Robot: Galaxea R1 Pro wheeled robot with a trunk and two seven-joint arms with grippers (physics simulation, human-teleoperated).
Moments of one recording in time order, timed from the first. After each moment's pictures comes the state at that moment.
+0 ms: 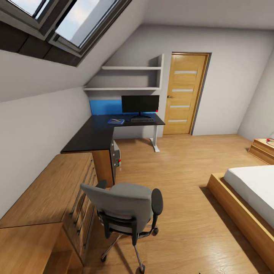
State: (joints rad) left arm -0.14 -0.04 -0.18 -0.08 0.39 -0.60 0.31; right arm -0.25 0.05 0.73 0.00 -0.39 -0.98 -0.39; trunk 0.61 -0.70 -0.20
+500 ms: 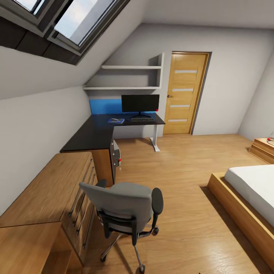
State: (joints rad) left arm -0.14 -0.04 -0.18 -0.08 0.39 -0.60 0.31; right arm -0.25 0.05 0.73 0.00 -0.39 -0.98 -0.39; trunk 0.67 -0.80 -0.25
